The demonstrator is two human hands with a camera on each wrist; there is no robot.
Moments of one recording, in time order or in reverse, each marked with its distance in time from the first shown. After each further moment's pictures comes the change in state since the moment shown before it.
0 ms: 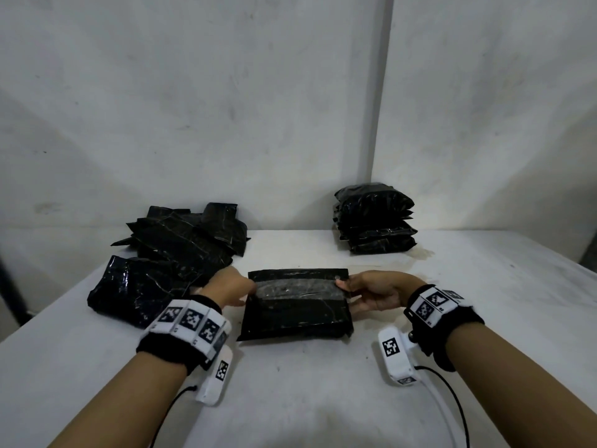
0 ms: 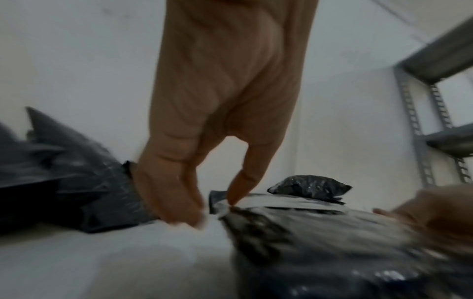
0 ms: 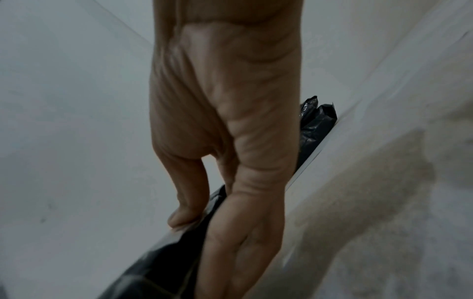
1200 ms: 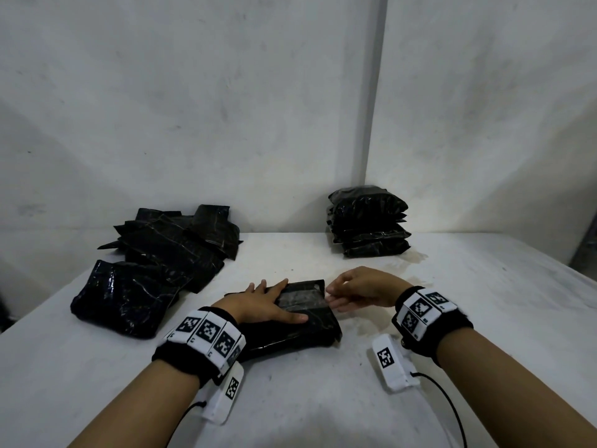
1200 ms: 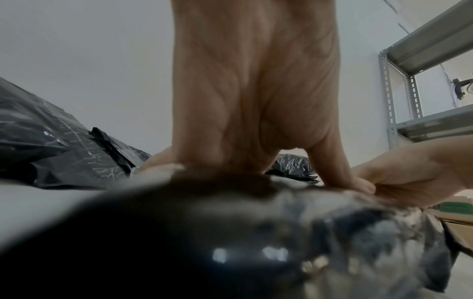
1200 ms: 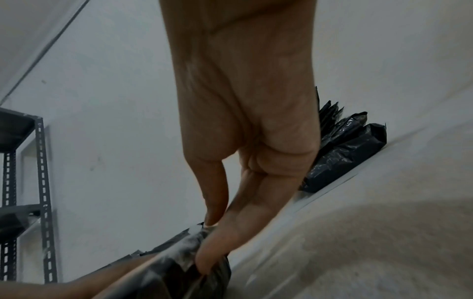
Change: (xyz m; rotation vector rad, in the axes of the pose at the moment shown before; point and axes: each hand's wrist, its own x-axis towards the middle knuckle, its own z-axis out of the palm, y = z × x) left_hand -0.008 0.018 0.035 0.402 -0.406 0.254; right_hand -0.002 -0.007 0.005 -0.381 0.169 -0.108
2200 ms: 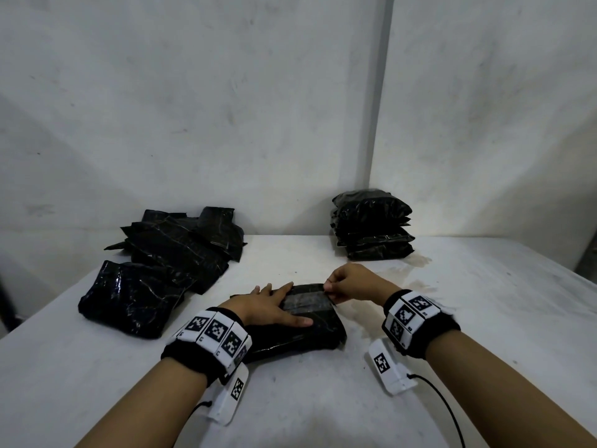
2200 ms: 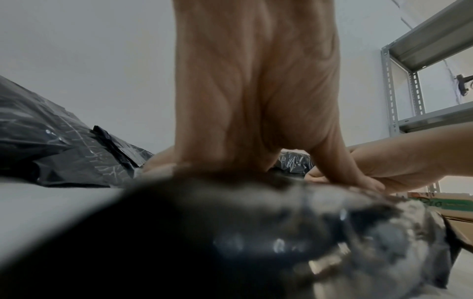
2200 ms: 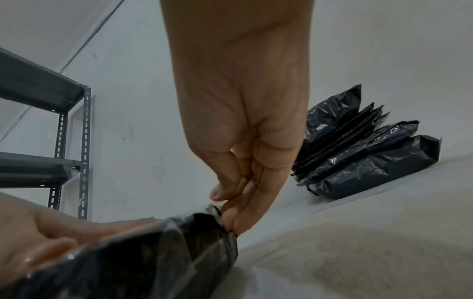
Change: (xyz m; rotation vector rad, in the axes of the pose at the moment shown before) left_hand -0.001 0.001 -0.001 0.064 -0.004 -0.007; right_hand 0.017 -0.010 0.017 -0.298 0.197 -0.167
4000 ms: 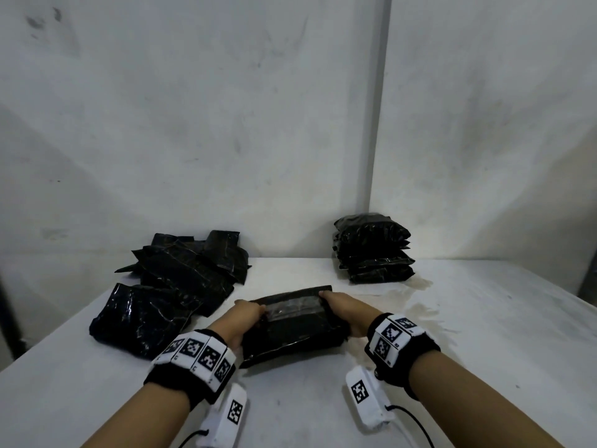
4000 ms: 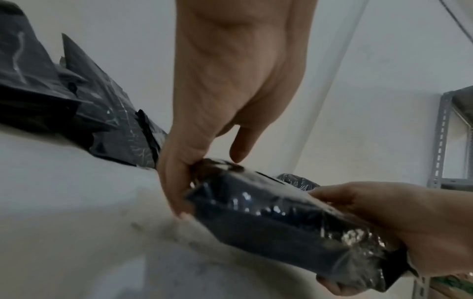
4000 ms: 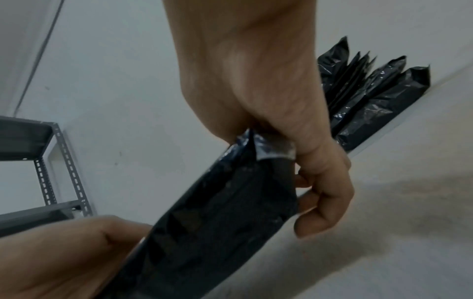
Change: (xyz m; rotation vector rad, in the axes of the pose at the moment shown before) left_hand 0.028 -0.039 -0.005 -1.096 0.349 -0.164; right_hand 0.005 -0.015 0.027 0.453 -0.027 0.289
